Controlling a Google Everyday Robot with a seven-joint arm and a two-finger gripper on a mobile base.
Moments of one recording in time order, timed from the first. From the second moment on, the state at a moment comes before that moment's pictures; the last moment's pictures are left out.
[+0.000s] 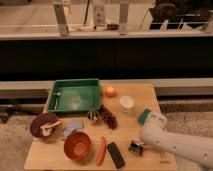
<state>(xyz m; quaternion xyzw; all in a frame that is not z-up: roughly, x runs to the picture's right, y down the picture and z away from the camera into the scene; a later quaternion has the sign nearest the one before) 0.261 0.269 0.758 -0.23 0.11 -0.07 0.96</state>
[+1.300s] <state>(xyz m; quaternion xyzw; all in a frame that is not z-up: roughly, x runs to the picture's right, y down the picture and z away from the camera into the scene) 0.331 0.212 0.775 -0.21 0.13 -0.04 0.97</state>
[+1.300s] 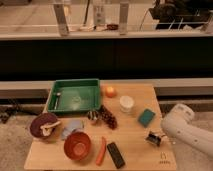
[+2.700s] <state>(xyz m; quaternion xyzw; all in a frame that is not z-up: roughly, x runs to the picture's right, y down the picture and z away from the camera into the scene) 0.281 0.310 0.739 -0.25 0.10 -0.13 0.95</state>
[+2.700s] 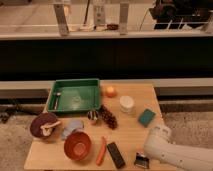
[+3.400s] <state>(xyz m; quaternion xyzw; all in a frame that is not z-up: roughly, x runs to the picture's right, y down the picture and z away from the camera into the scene) 0.328 0.260 0.742 -0.21 0.13 -0.10 0.96</state>
